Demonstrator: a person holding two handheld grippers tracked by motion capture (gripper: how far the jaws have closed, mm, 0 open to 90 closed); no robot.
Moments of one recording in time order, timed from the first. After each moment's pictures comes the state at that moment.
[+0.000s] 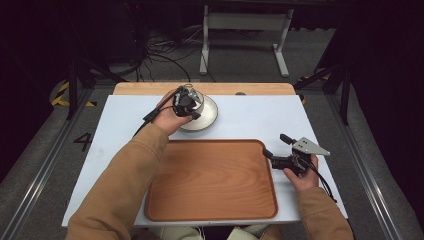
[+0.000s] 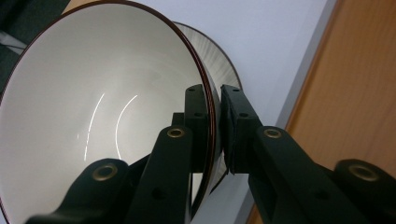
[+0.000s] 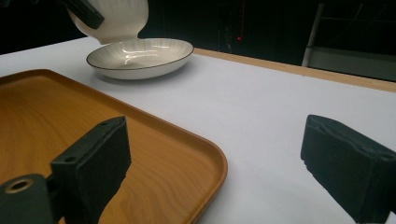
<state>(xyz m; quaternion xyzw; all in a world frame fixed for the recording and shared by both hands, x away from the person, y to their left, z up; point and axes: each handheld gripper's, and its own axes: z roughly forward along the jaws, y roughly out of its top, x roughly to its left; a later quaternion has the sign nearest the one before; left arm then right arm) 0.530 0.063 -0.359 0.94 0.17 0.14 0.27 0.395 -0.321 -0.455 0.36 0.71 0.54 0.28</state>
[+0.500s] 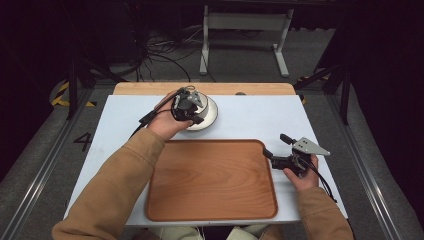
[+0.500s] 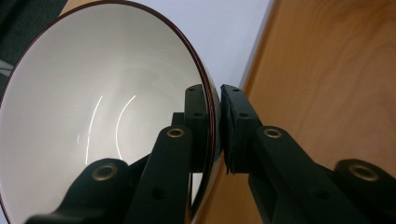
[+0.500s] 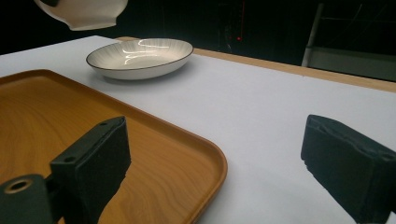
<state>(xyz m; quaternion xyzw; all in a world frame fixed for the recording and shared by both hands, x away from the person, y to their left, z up) 0.489 0.060 -0.329 0.94 0.13 0.13 0.29 0.395 -0.321 -0.455 0.36 0.71 0.54 0.28</state>
